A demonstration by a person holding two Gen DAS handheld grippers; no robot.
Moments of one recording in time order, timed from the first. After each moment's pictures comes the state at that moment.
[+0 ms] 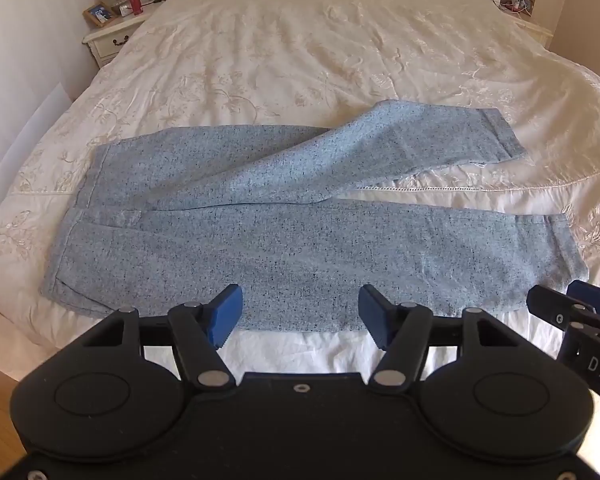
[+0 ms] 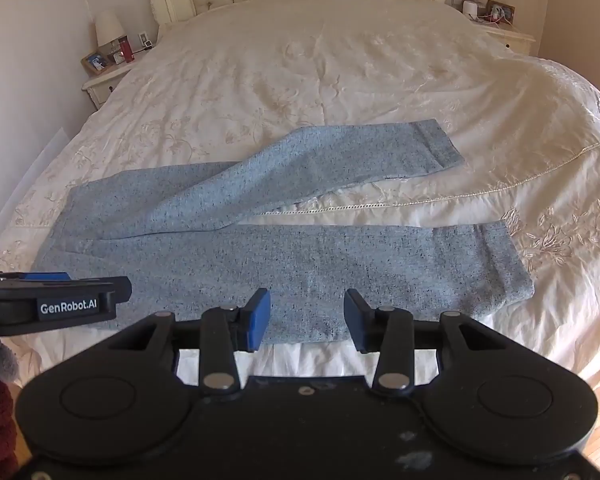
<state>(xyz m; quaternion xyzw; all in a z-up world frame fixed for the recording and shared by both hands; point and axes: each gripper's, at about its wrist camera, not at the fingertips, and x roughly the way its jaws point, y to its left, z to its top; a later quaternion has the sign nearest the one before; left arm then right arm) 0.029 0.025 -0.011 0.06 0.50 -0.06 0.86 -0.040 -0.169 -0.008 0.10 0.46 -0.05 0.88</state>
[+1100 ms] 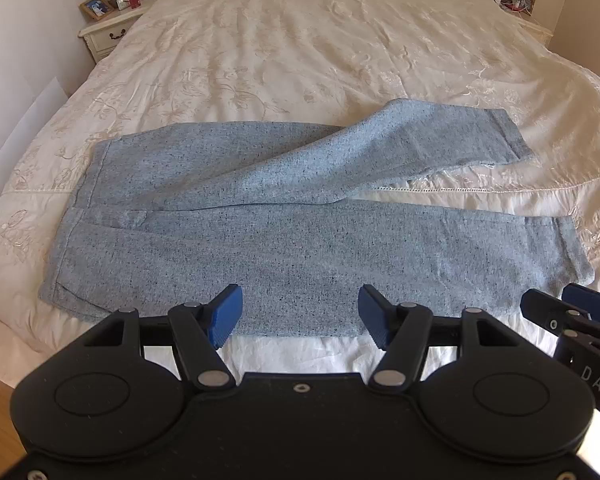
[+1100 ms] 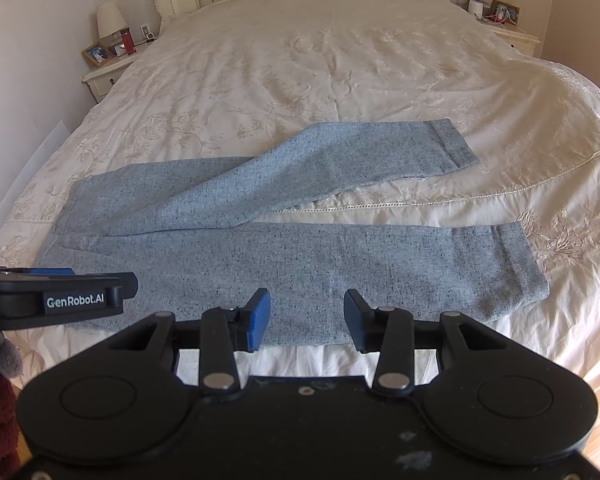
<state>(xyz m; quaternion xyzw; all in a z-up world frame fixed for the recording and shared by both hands) 0.046 0.049 -0.014 0.05 0.50 -0.07 0.86 -0.025 -0.145 -0.006 0.09 0.46 -0.05 0.88</state>
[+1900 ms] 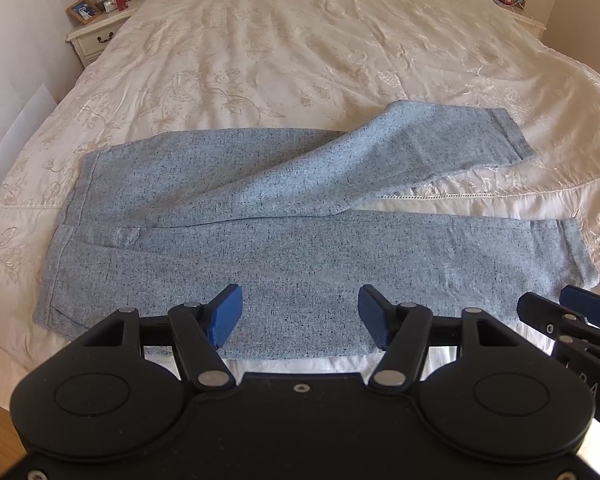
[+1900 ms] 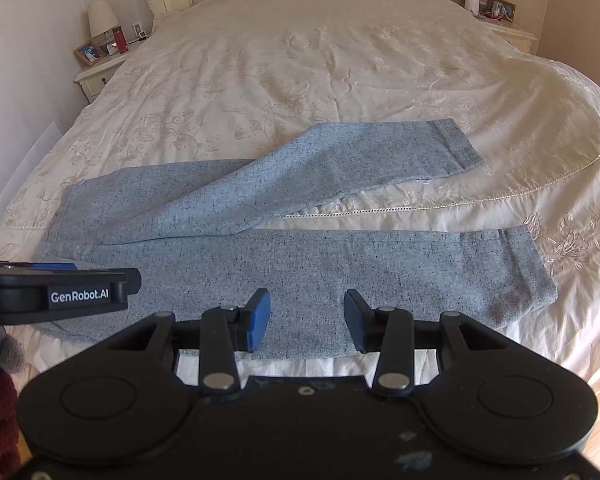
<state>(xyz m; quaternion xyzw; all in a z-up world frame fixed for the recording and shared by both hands) 0.073 0.052 -0.021 0.06 0.51 -0.09 0.86 0.000 -0.133 -0.011 0.09 0.47 -0.07 0.88</state>
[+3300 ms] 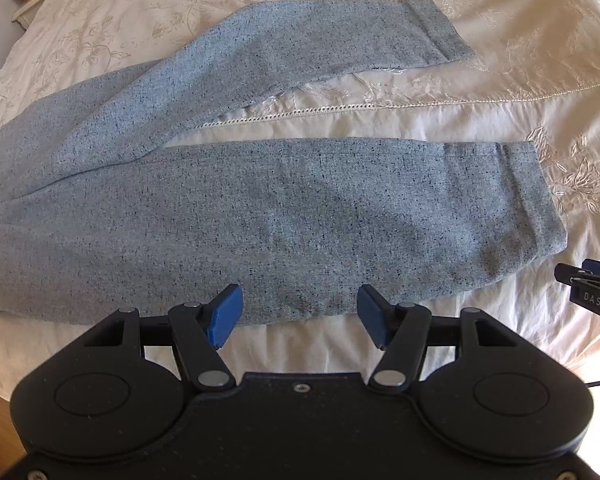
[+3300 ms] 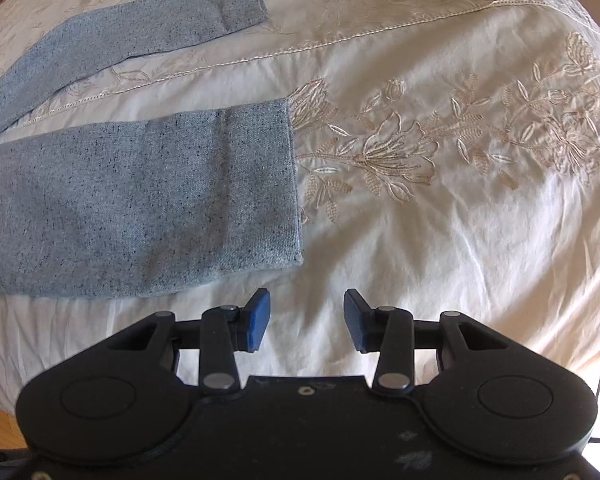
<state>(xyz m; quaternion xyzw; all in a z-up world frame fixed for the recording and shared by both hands) 0.066 -0.156 -0.101 0.09 0.60 -0.08 0.79 -0.015 -0.454 -0.182 0.06 0.60 -0.12 0.79</state>
